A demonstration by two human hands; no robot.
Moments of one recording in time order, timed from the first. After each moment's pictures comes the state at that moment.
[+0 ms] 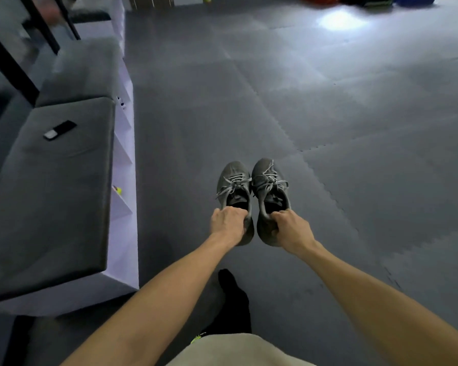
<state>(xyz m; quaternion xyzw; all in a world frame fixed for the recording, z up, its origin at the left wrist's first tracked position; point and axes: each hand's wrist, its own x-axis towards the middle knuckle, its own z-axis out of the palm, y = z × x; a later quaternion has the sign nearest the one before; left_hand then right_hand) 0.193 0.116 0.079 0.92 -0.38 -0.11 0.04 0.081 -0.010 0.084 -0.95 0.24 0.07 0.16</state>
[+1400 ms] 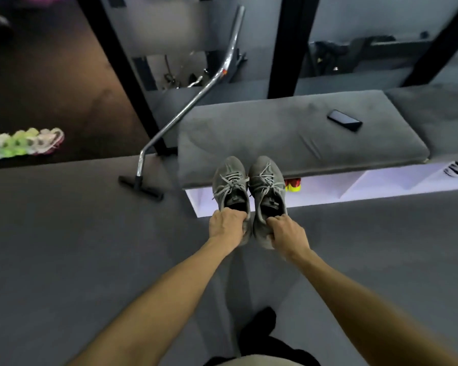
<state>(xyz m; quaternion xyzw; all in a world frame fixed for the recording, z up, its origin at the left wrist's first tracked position) 0.555 0.059 0.066 0.86 0.48 -0.05 0.16 0.691 -0.025 0.053 -0.80 -0.57 0.18 0.04</state>
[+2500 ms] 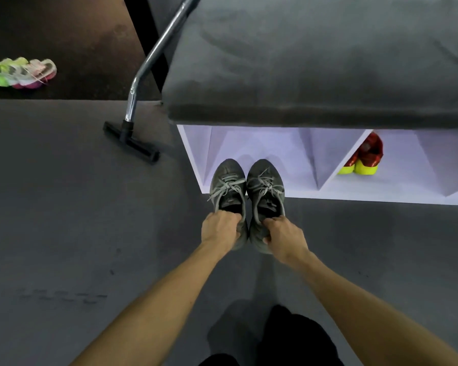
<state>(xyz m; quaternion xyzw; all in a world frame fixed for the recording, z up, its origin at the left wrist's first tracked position) 0.546 0.176 -0.415 0.83 0.54 -0.08 0.16 0.694 0.119 -0.424 -0.75 -0.62 0.23 0.00</state>
